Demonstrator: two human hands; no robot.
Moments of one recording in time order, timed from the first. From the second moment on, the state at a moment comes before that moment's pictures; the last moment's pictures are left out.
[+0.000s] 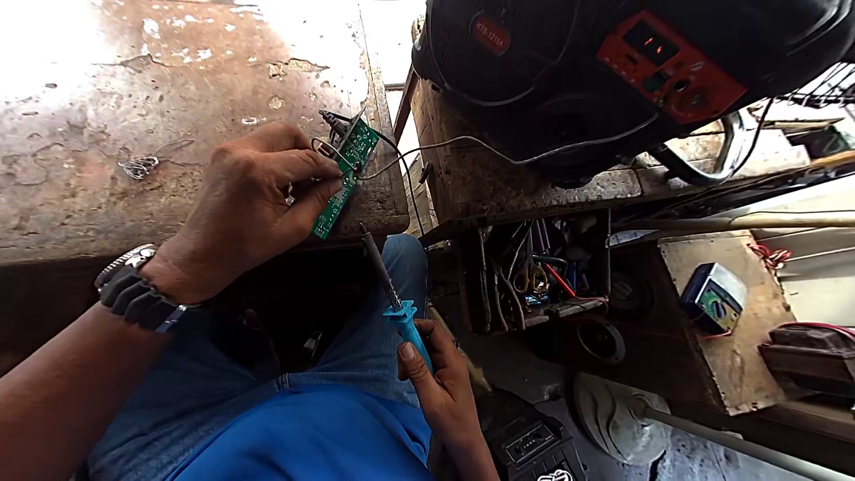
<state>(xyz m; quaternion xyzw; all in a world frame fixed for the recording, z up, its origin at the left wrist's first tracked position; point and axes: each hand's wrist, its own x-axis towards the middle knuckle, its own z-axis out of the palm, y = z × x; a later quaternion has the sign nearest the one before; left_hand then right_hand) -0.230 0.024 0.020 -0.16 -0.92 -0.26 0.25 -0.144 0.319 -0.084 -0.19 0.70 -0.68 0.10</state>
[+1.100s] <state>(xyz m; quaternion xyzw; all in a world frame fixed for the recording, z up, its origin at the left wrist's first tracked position) -0.247 -0.008 0.035 0.02 -0.76 -0.63 0.18 -0.153 0.328 -0.096 -0.14 0.70 -0.70 0.03</state>
